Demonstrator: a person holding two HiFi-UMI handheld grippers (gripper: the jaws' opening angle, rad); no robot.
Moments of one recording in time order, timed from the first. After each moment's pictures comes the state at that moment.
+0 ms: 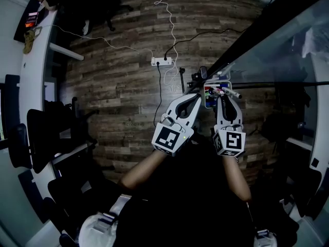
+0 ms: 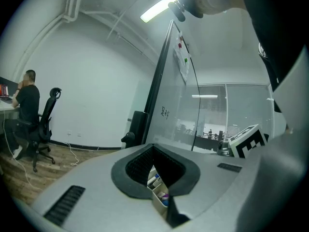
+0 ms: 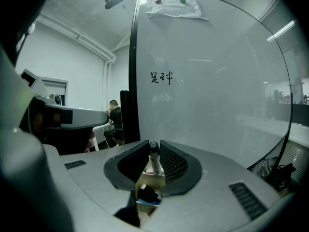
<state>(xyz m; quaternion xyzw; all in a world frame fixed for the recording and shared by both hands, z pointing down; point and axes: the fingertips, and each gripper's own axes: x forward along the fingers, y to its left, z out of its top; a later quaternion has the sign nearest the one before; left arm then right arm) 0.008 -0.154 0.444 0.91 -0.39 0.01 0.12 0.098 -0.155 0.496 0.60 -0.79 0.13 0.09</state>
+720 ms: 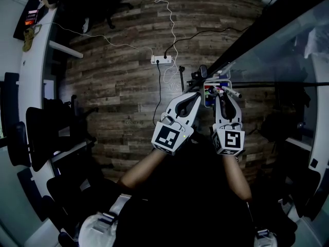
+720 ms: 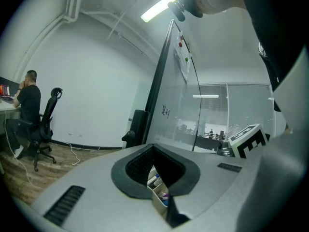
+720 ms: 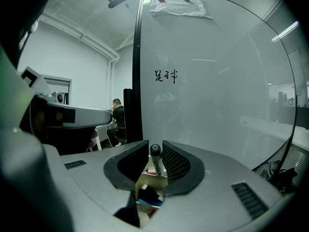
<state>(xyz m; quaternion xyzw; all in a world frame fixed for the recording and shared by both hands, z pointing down) 0.008 -0.154 0.448 0.91 -0.40 0.01 0.13 0.087 -0.158 0.491 0.58 -0.80 0.12 0.10</state>
